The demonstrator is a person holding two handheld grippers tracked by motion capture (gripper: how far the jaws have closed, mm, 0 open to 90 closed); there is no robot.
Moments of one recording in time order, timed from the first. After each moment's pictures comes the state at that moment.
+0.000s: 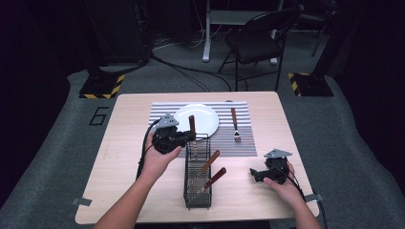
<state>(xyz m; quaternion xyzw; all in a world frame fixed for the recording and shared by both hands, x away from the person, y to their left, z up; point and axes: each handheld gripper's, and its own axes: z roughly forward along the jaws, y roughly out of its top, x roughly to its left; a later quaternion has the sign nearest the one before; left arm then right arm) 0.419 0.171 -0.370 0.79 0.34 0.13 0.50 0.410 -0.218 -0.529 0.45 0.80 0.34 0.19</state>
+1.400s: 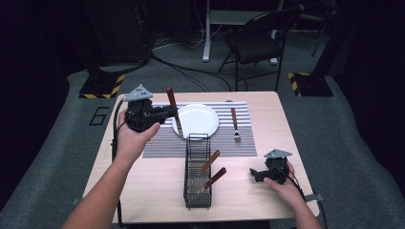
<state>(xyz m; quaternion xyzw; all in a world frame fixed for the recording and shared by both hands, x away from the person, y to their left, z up) 0.418 0.218 -0.279 0.76 0.35 0.16 0.52 0.410 -0.218 -0.529 0.45 0.80 0.34 0.19</state>
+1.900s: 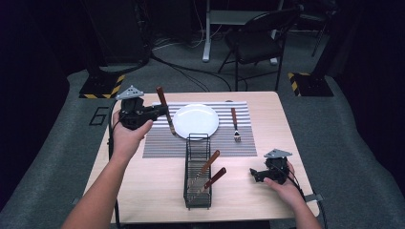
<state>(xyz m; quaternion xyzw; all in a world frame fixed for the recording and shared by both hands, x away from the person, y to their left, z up) 0.439 0.244 -0.301 0.74 0.40 0.16 0.51 0.410 -0.218 -0.529 0.45 0.80 0.34 0.19</state>
